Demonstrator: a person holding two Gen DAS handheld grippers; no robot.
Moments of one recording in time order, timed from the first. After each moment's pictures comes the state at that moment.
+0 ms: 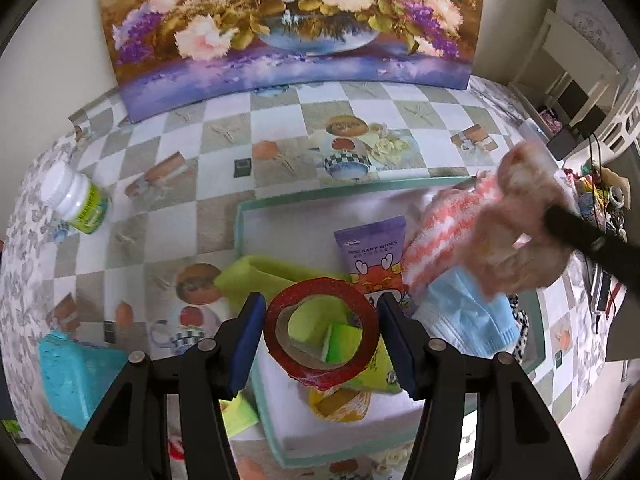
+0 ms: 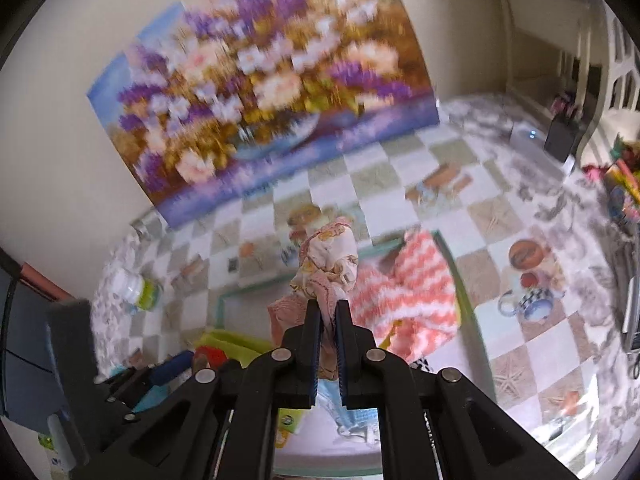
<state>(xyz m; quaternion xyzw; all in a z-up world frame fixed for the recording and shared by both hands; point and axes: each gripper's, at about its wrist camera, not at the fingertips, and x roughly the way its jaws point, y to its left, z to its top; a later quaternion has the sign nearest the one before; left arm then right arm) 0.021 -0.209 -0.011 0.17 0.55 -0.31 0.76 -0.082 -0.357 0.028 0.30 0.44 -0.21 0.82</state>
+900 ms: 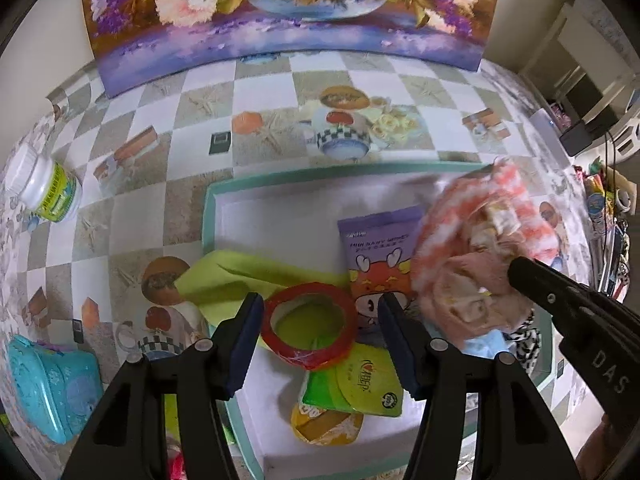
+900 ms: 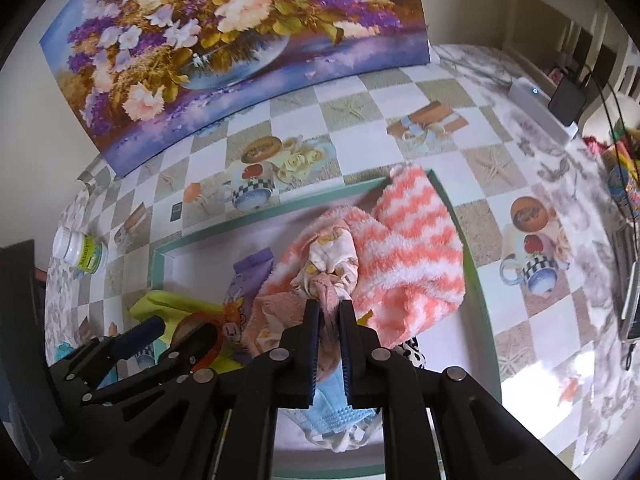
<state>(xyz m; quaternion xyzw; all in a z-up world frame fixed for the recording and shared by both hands) 0.032 -0.224 -0.039 0.16 0.58 -0.30 0.74 -0.065 -0.352 -0.005 0.26 0.51 -0.24 0.79</state>
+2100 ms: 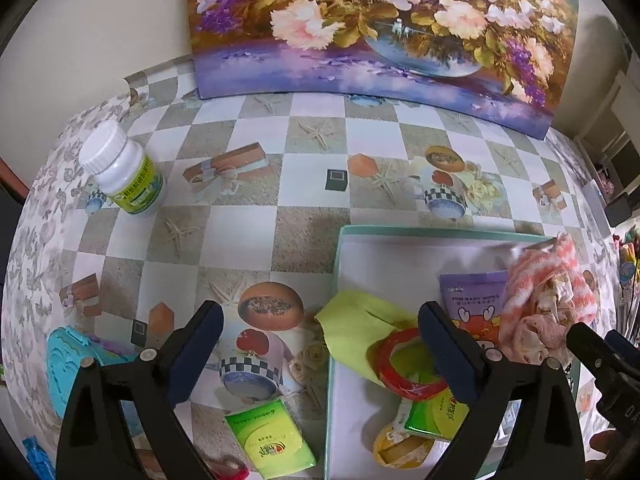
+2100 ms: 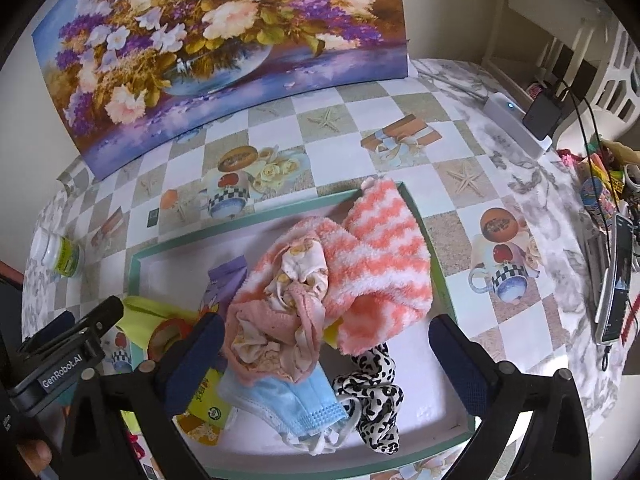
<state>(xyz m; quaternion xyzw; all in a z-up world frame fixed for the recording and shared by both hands) 0.076 -0.171 -0.028 0.12 0.54 -0.21 0.80 -0.067 -0.355 -0.002 0.23 0.51 -0.28 0.78</state>
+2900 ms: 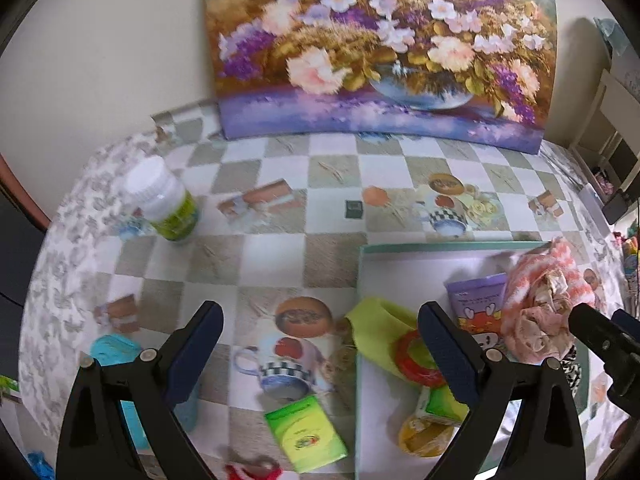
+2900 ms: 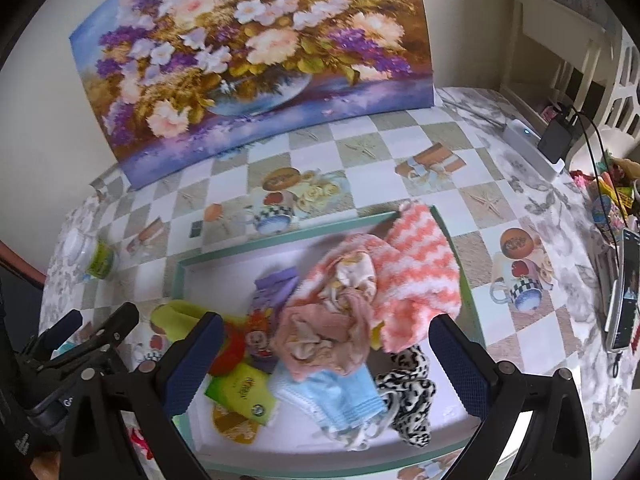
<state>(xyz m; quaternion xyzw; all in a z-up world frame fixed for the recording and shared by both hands) 0.059 -0.147 0.002 0.13 0.48 -0.21 0.84 -0.067 -0.325 0.025 0.23 0.46 -0.25 0.82</state>
